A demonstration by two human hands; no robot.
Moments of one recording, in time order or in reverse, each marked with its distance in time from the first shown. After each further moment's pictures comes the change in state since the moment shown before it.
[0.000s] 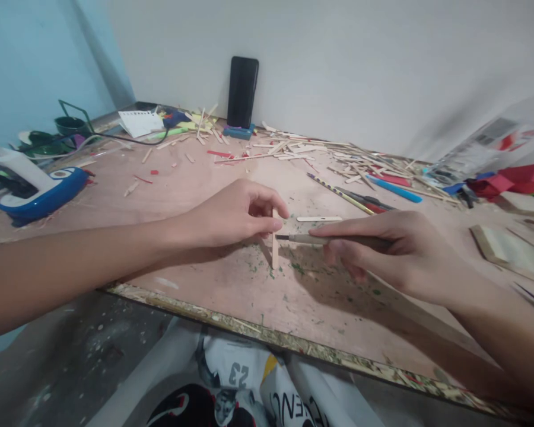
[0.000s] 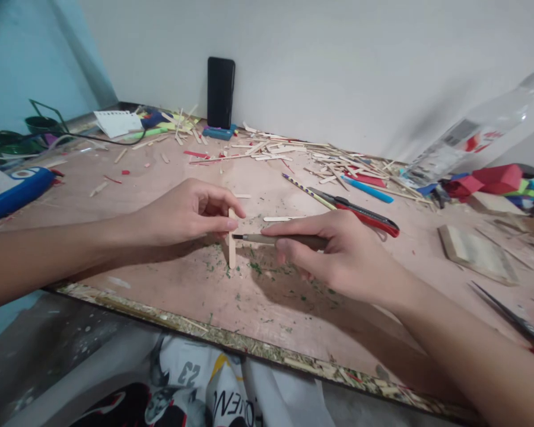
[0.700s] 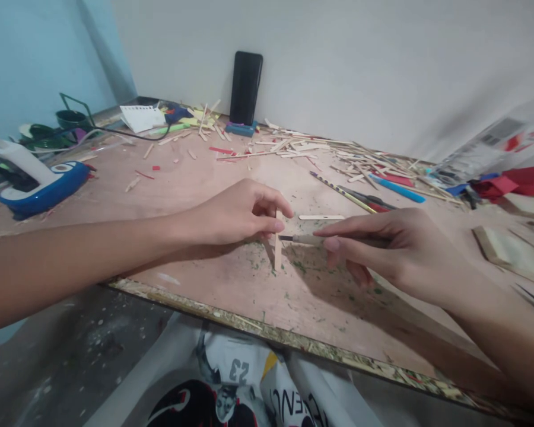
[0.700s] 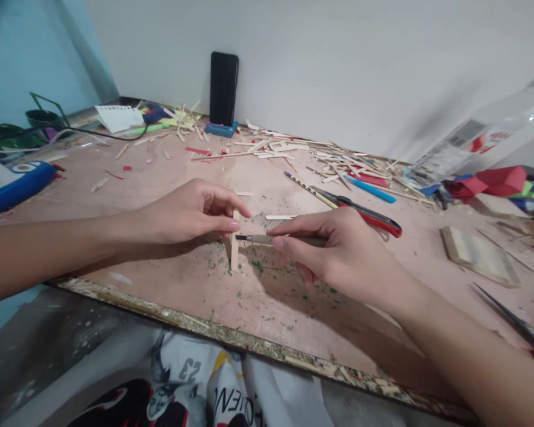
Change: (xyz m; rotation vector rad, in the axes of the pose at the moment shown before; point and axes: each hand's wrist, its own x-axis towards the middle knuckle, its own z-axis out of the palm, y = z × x) left_hand 0.003 -0.007 0.003 -0.037 -0.030 -0.012; right_hand 0.001 -0.004 0.005 0.051 0.002 0.157
